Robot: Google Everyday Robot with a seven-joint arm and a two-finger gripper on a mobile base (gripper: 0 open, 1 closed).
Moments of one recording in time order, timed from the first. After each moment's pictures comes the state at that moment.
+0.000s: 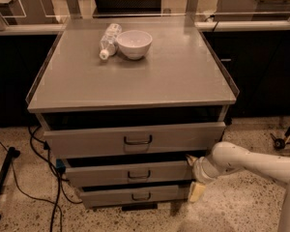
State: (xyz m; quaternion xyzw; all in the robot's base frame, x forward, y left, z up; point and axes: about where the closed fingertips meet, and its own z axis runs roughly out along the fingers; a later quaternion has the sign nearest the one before) arm 0.538 -0.190 0.395 -0.68 0.69 0.10 0.21
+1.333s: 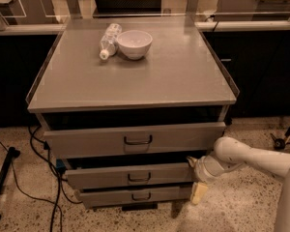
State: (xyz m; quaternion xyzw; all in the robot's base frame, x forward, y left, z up) arm 0.526 -0.192 0.399 -0.68 0.70 0.15 0.17
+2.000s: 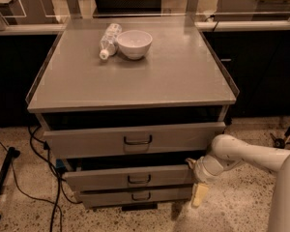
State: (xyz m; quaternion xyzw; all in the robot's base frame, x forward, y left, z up) arm 0.513 -0.190 0.402 -0.68 0.70 0.17 0.14
